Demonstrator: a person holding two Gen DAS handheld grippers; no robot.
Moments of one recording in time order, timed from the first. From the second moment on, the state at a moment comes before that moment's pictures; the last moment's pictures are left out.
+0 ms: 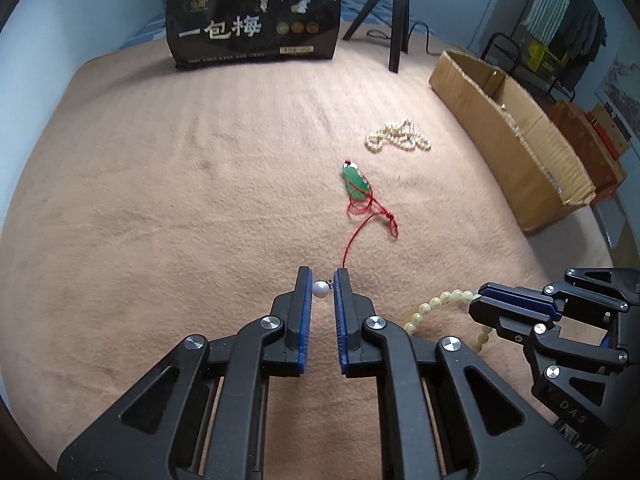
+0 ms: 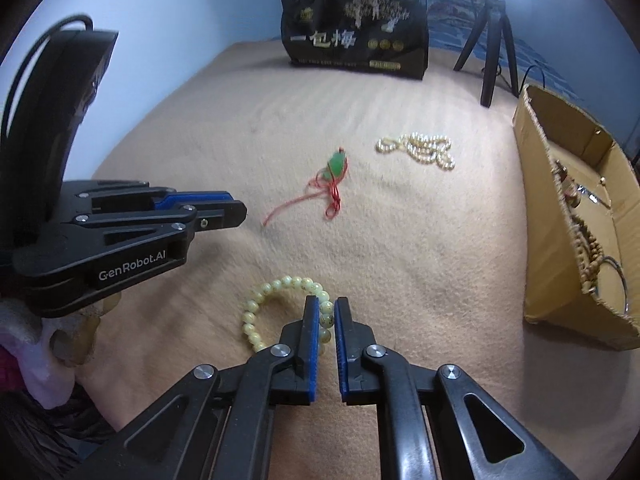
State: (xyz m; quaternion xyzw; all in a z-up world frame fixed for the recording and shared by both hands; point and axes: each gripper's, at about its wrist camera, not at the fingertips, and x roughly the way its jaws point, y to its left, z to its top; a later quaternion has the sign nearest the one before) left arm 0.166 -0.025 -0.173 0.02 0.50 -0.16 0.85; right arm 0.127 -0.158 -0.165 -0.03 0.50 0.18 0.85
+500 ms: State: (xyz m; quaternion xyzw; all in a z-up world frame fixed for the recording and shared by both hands) left arm 0.162 -0.044 -0.117 0.00 0.45 -0.18 0.88; right arm 0.124 -0.193 -0.111 0.00 0.44 0.16 0.88
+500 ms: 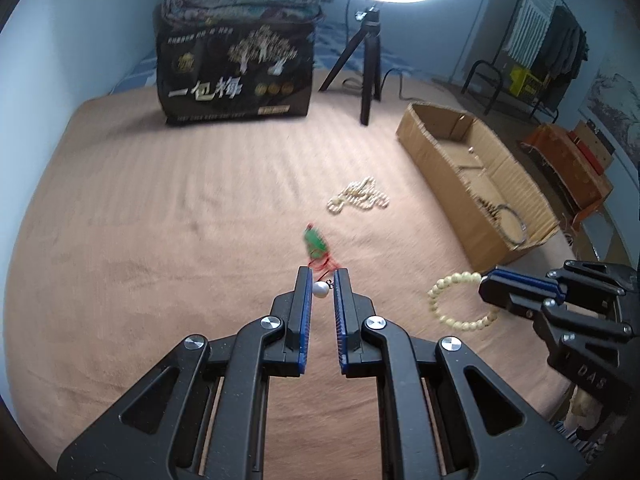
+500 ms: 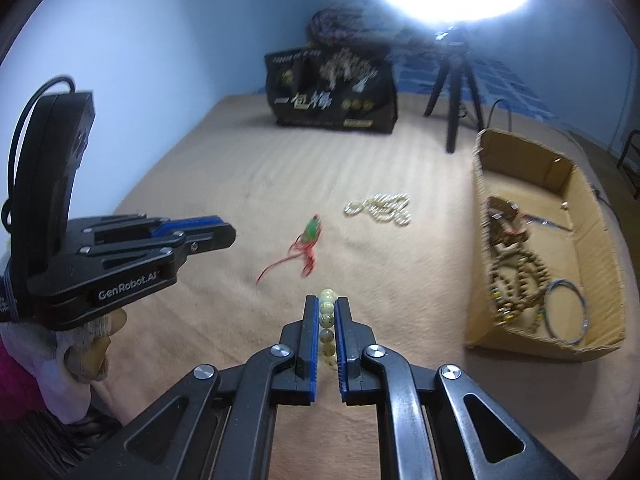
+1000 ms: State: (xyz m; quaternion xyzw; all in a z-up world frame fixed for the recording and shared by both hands) left arm 0.173 -0.102 -0.077 0.01 0.41 -0.23 0.89; right arm 0.130 -0.267 -0.058 0.04 0.39 0.10 0.91
